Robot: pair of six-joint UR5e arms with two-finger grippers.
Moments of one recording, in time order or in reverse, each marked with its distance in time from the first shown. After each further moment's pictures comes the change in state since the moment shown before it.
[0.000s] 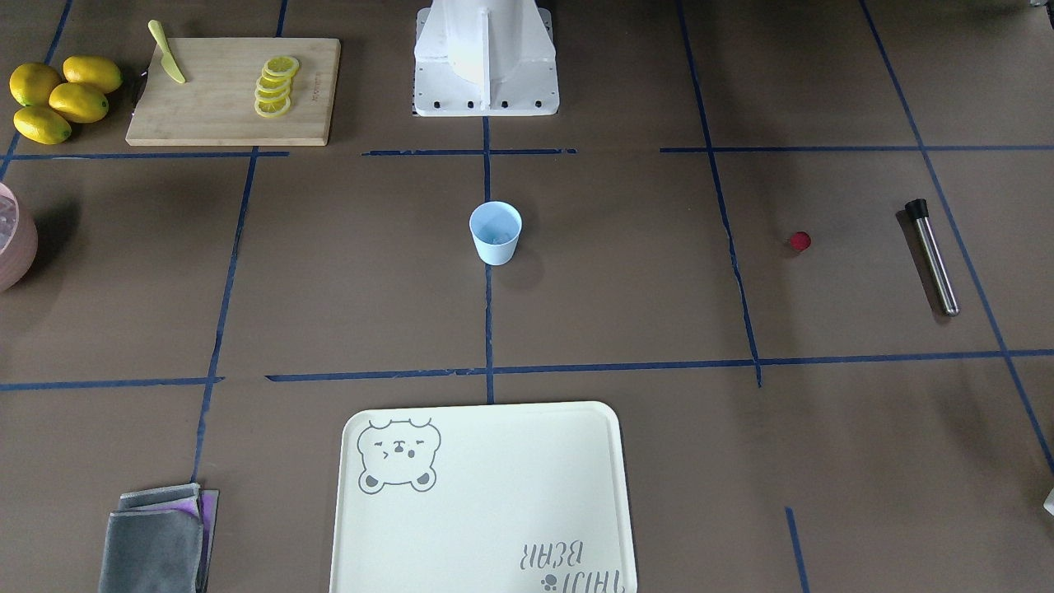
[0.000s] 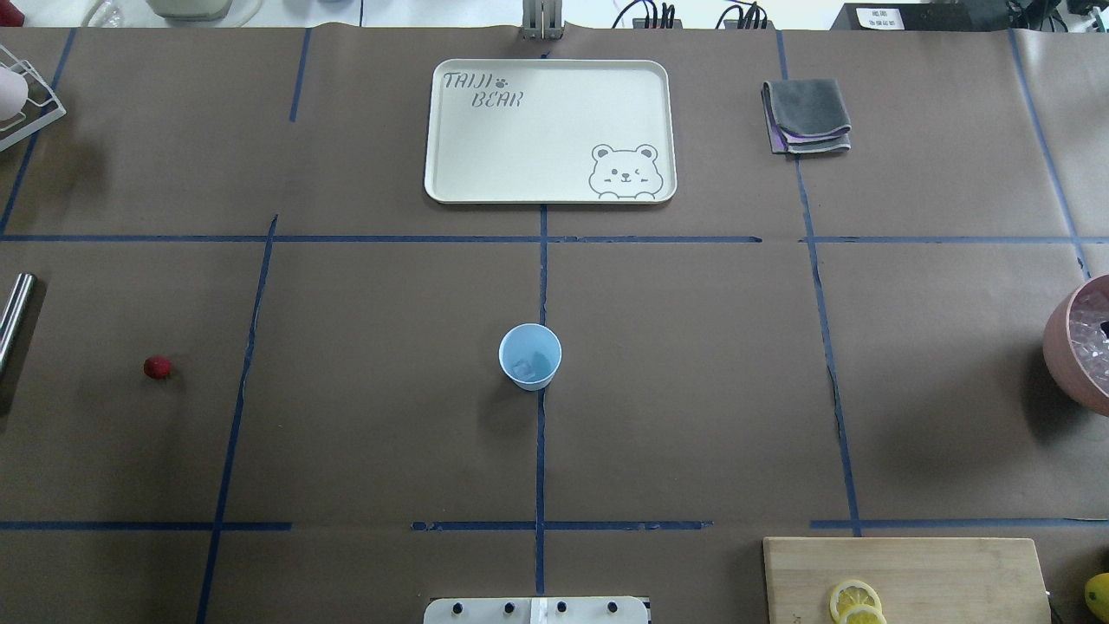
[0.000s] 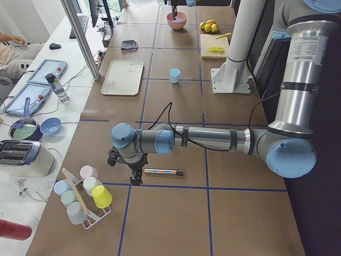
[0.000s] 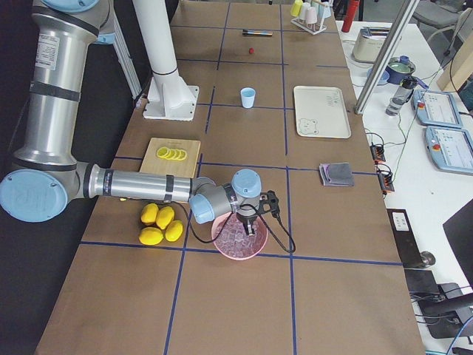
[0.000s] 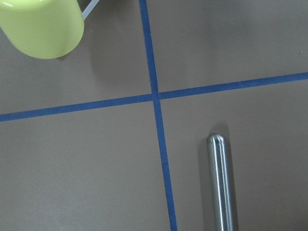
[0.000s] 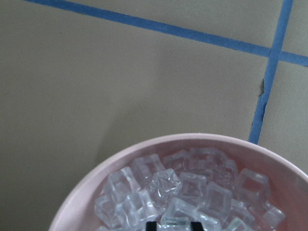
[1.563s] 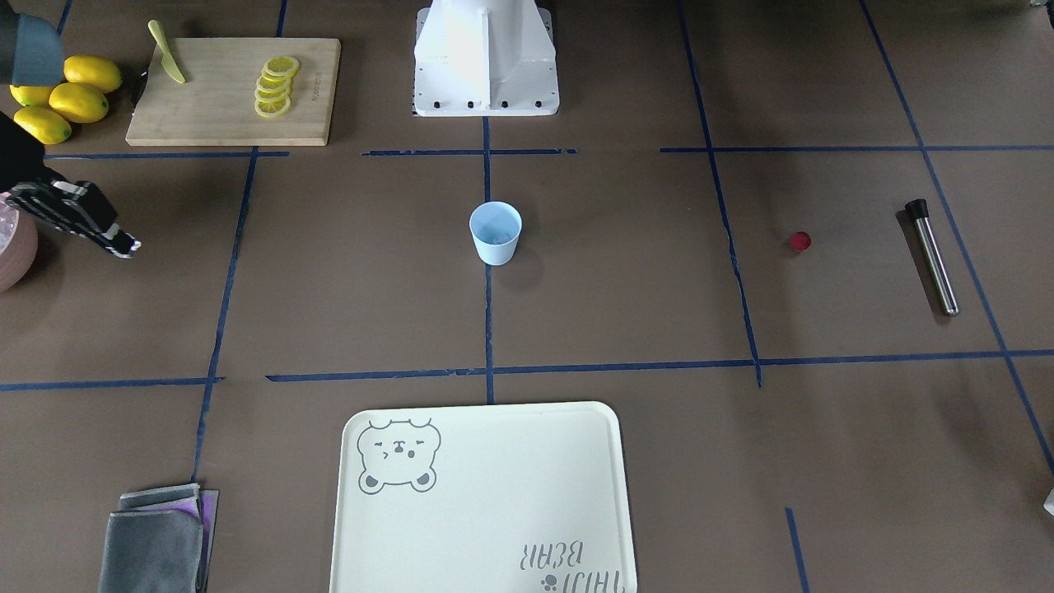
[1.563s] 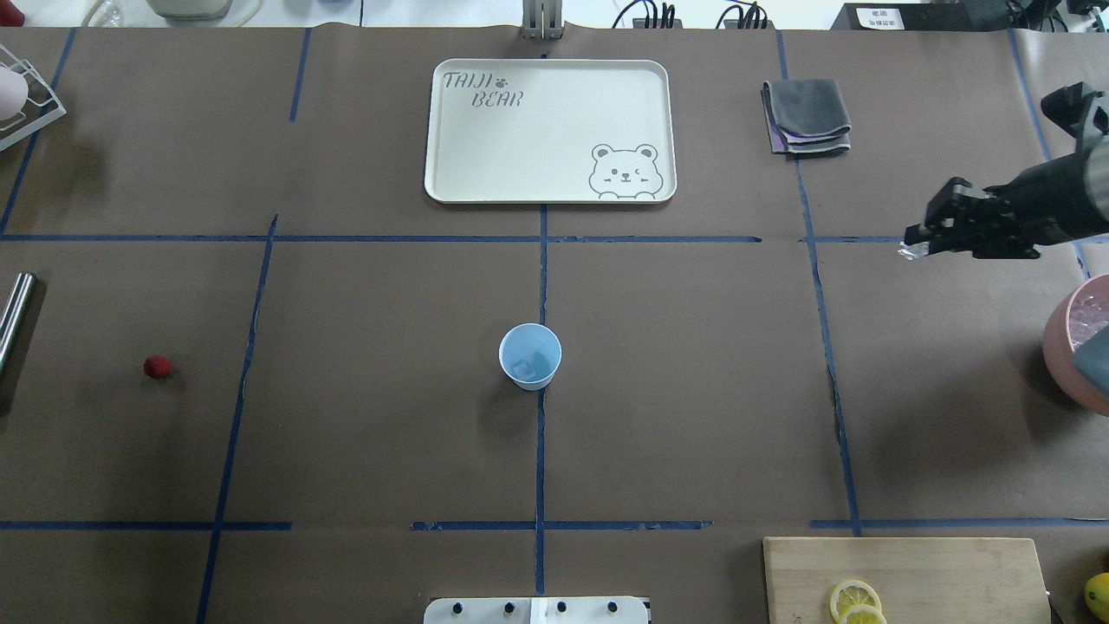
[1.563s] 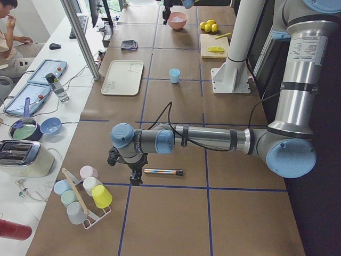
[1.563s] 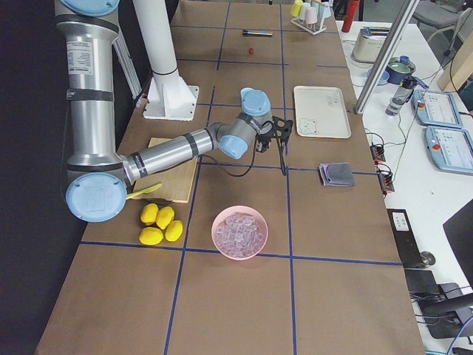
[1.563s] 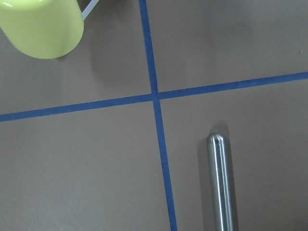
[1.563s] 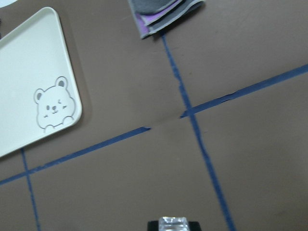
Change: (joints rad) left arm 0.000 0.000 -0.002 0.000 0.000 0.002; right arm -0.240 0.258 0.269 0.120 -0.032 1.192
